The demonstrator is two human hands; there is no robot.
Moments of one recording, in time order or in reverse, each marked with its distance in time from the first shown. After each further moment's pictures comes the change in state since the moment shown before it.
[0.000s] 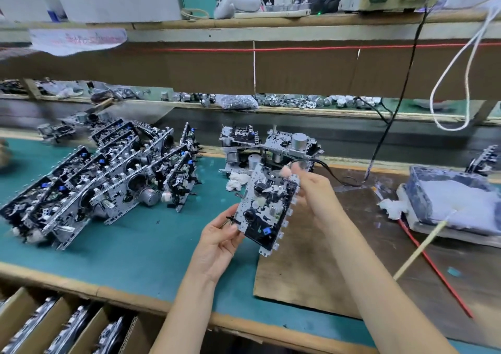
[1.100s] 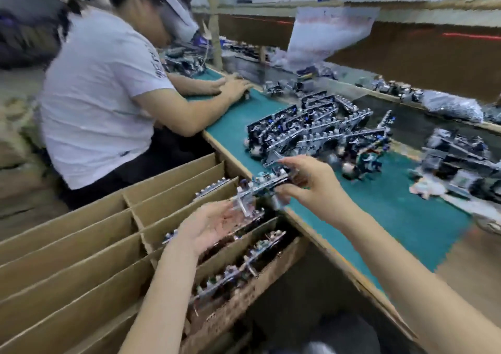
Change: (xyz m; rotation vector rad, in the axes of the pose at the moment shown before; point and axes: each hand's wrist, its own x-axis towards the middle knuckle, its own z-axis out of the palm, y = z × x) left_hand -0.228 0.133 -0.098 -0.012 0.654 0.265; right_hand -0.084 -0.017 0.235 -0.572 -0.795 -0.792
